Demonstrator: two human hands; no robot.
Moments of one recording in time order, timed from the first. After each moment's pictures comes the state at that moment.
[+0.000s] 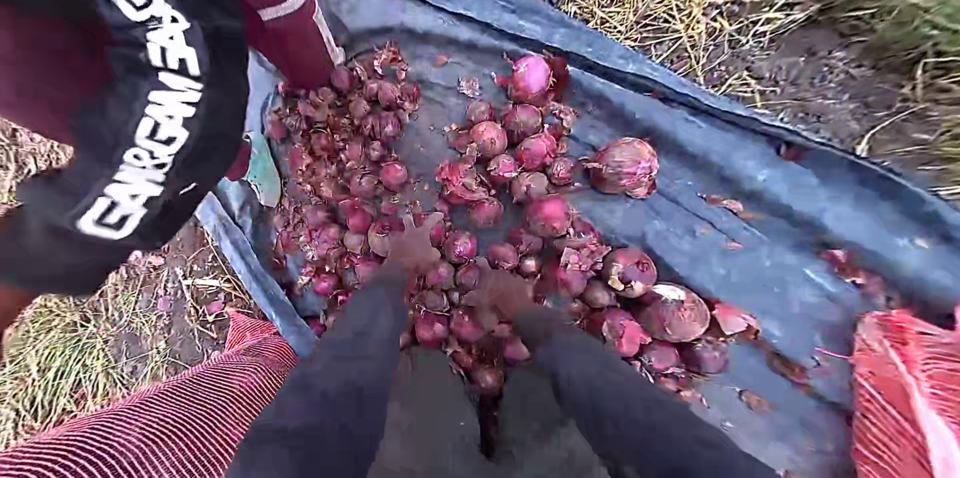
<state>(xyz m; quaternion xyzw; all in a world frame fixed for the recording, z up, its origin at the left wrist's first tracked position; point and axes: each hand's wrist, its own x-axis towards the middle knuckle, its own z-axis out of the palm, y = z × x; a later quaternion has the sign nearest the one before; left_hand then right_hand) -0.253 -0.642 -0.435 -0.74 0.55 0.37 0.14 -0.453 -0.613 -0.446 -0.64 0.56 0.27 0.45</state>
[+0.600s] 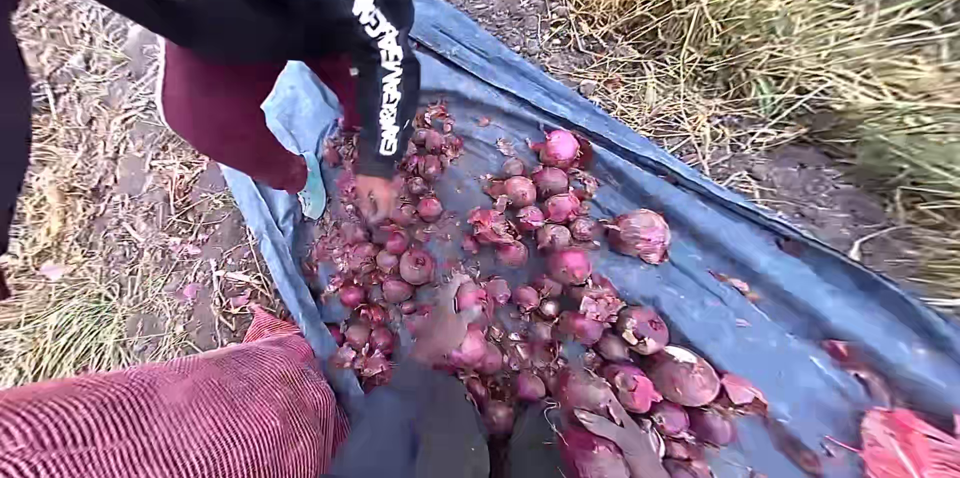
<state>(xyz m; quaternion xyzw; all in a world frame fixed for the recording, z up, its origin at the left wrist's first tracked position) -0.280 -0.544 -0.374 -0.71 0.36 0.56 -0.24 -0.596 -0.486 -0.351 -0.28 0.61 -0.22 0.70</state>
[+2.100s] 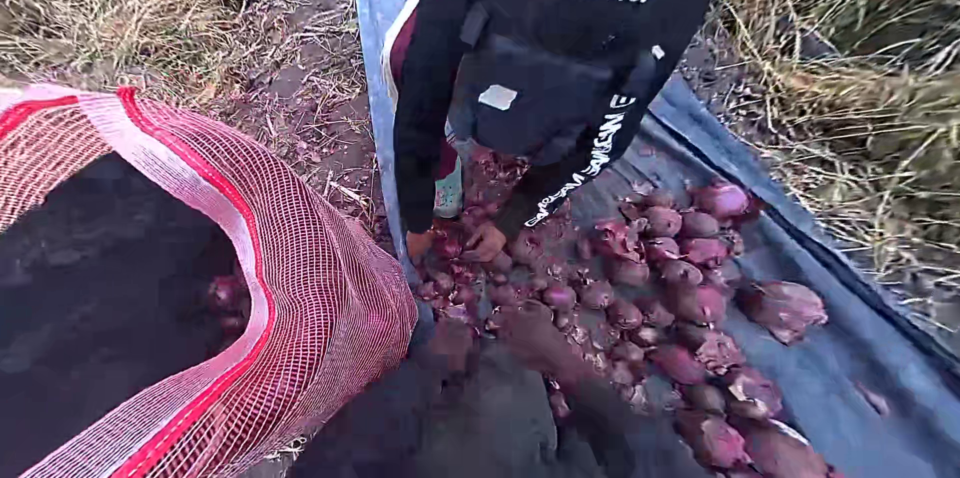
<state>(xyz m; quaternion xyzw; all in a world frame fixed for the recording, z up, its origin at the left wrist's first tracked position) -0.204 -0.315 -0.354 -0.73 0.50 0.46 0.08 -0.324 -0.454 -0.336 -0.87 0.27 0.26 0.33</state>
